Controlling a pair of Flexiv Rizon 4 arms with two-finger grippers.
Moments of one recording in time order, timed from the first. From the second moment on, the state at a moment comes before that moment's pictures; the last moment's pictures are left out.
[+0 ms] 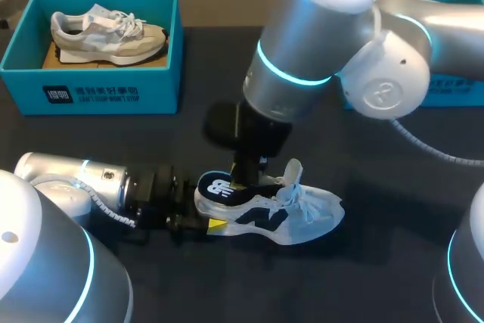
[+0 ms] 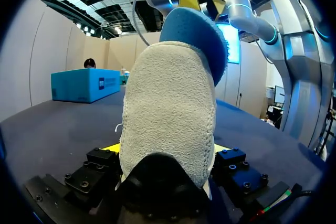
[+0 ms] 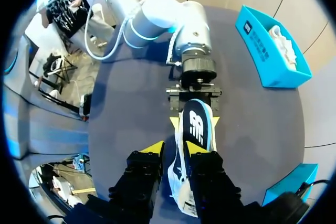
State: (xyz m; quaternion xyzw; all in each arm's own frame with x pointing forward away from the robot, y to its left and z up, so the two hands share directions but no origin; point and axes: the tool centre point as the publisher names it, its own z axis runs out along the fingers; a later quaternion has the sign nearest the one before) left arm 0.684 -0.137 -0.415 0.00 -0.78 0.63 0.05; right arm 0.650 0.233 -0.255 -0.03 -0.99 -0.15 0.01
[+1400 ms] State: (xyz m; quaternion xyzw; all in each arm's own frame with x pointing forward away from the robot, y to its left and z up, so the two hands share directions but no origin) left arm 0.684 -0.137 -0.415 0.00 -0.78 0.63 0.05; right arm 0.684 0.234 -0.317 -0.05 -0.98 -0.19 0.02
